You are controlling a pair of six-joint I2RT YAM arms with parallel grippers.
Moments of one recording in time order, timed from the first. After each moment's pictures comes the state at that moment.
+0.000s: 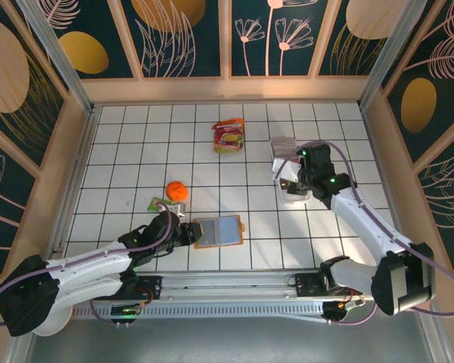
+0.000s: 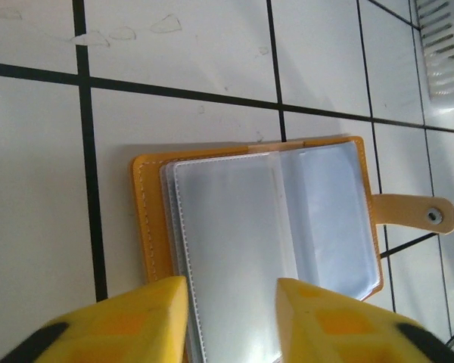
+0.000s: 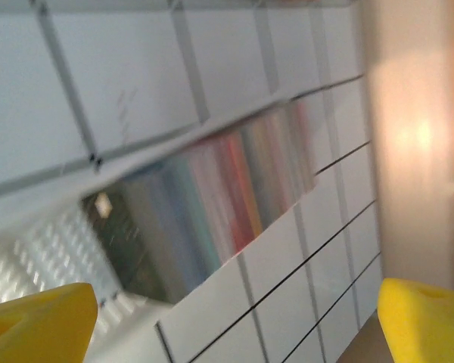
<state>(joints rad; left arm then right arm) -0.86 0.95 0.20 0.03 0.03 -0.96 0.34 1.17 0.81 -0.43 0.06 -1.20</state>
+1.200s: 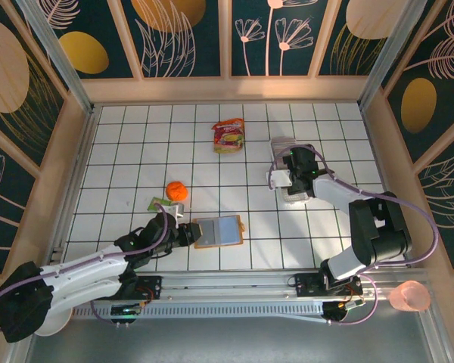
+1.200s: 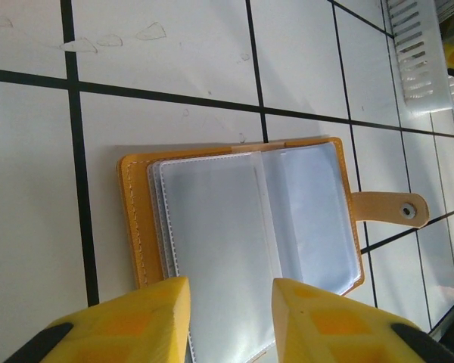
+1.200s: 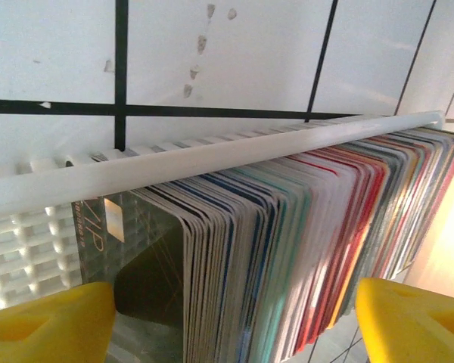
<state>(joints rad) -0.86 0.88 0.18 0.03 0.04 -0.96 0.32 1.51 0.80 -0.18 0.09 -1.52</state>
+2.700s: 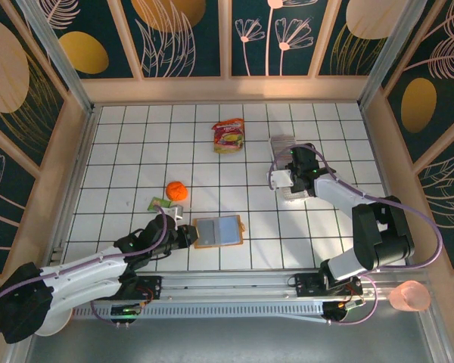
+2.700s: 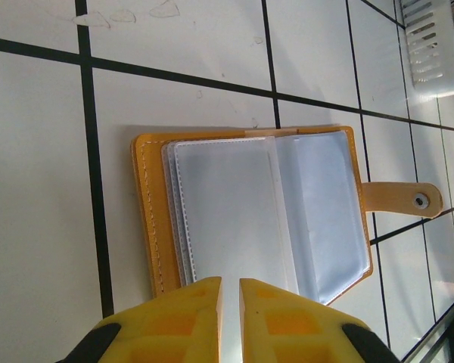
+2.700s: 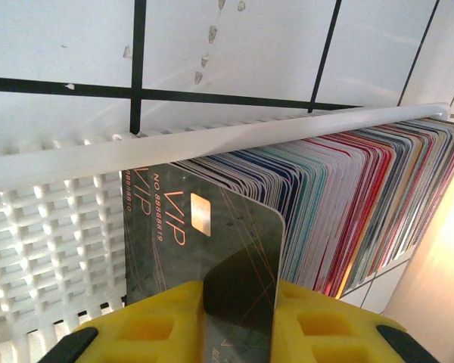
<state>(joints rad) -0.86 0.87 0.16 0.03 0.06 -0.98 0.32 1.48 0.82 -0.26 0.11 -1.53</state>
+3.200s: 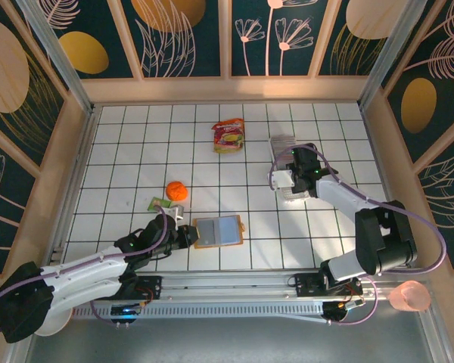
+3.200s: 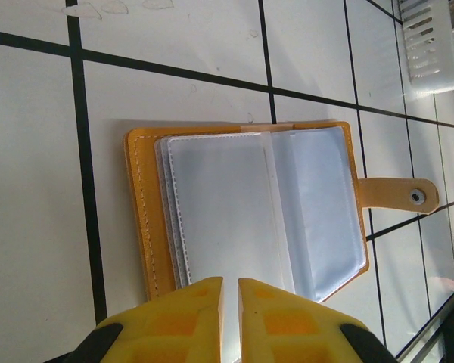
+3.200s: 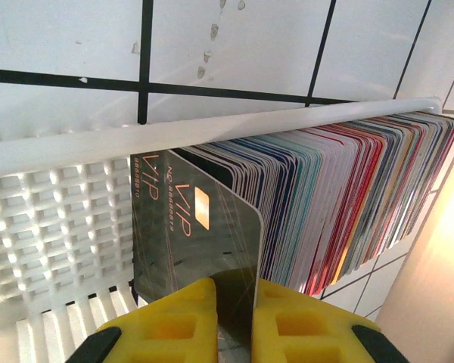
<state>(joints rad) -0.86 0.88 0.16 0.04 0.07 -0.98 0.32 1.44 0.82 -0.30 0.11 -1.53</state>
